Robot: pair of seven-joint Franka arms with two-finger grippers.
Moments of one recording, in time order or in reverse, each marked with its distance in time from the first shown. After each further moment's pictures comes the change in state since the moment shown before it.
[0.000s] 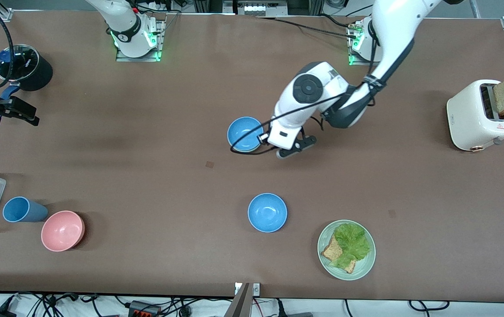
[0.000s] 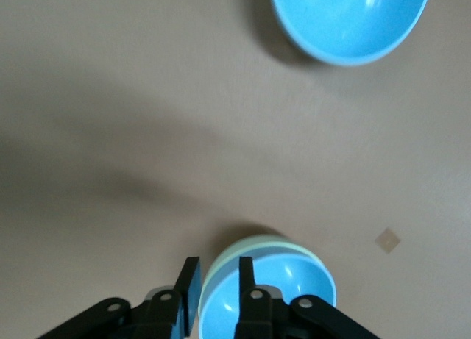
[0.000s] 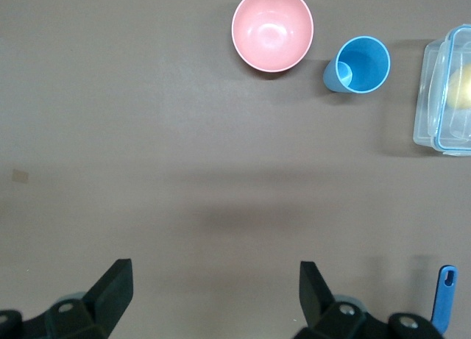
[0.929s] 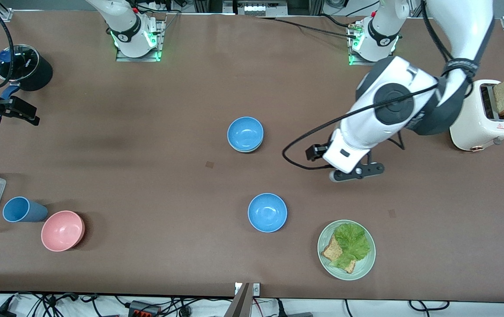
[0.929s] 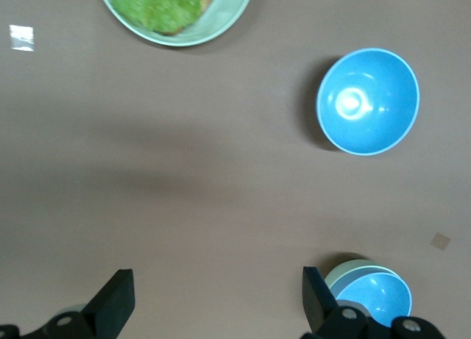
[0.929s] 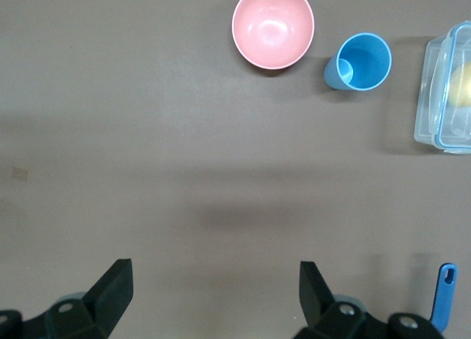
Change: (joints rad) left arm 0.176 -0.046 -0.001 0.320 0.000 -0.489 0.491; right arm 0.000 0.001 0.000 0.000 0.000 -0.015 -0.002
